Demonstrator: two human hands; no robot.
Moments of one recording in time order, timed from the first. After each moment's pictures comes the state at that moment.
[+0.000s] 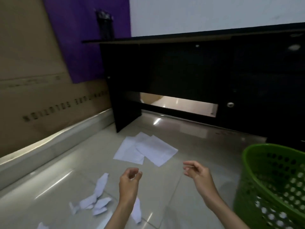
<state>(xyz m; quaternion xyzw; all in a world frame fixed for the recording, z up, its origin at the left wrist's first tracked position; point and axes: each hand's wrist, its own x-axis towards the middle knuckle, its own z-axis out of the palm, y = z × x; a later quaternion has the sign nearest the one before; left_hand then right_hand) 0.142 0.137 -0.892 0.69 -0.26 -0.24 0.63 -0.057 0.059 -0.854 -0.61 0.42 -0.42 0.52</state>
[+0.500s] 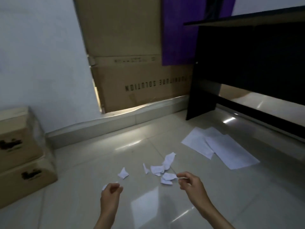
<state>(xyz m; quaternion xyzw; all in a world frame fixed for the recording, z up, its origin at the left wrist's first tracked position) 0.291 0.388 -0.989 0.77 0.02 -0.07 0.63 0.138 0.176 -0.943 -0.76 0.28 -0.18 0.56</state>
